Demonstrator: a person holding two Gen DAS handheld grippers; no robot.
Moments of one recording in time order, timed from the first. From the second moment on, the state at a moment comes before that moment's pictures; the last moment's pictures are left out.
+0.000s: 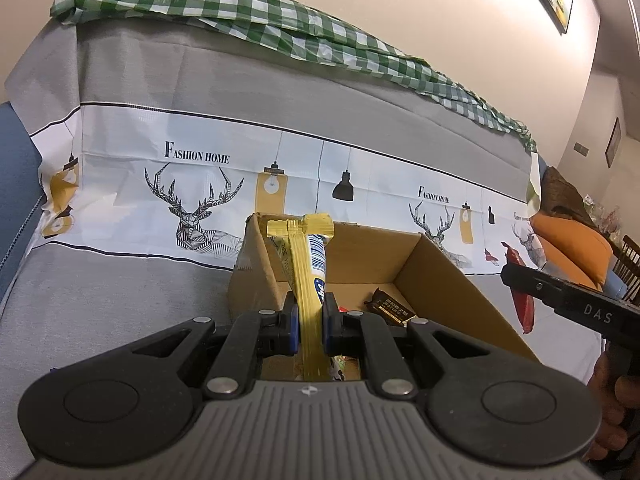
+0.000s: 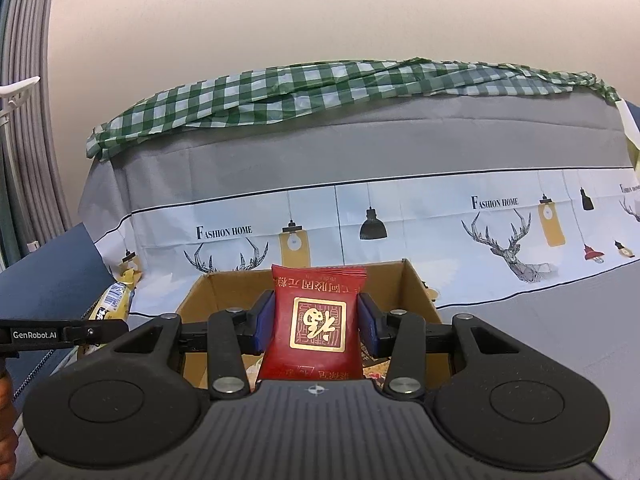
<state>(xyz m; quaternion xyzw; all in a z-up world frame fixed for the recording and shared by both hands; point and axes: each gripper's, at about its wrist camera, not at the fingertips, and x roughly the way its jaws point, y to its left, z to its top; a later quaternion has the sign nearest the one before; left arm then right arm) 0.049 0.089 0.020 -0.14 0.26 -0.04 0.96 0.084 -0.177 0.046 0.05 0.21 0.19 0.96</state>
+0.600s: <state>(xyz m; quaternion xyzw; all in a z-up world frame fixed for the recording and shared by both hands) 0.046 0.081 0.023 -0.15 0.25 -0.05 0.96 0.088 -0.175 0.046 0.04 0.21 0.18 0.96</state>
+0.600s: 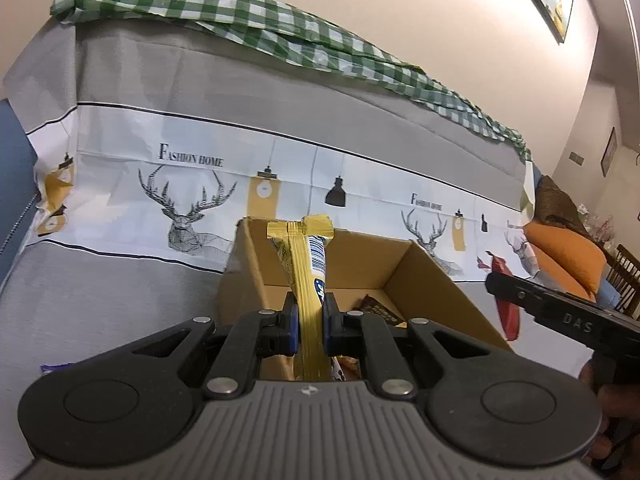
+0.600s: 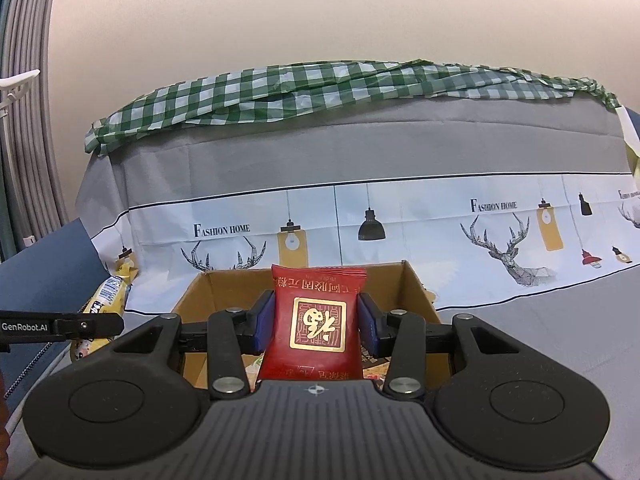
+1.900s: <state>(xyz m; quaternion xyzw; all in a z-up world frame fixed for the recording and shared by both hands) 0.069 -0.001 0.017 -0.13 0.24 -0.15 0.95 0.098 -0.167 0.038 0.02 0.22 0.10 0.97</state>
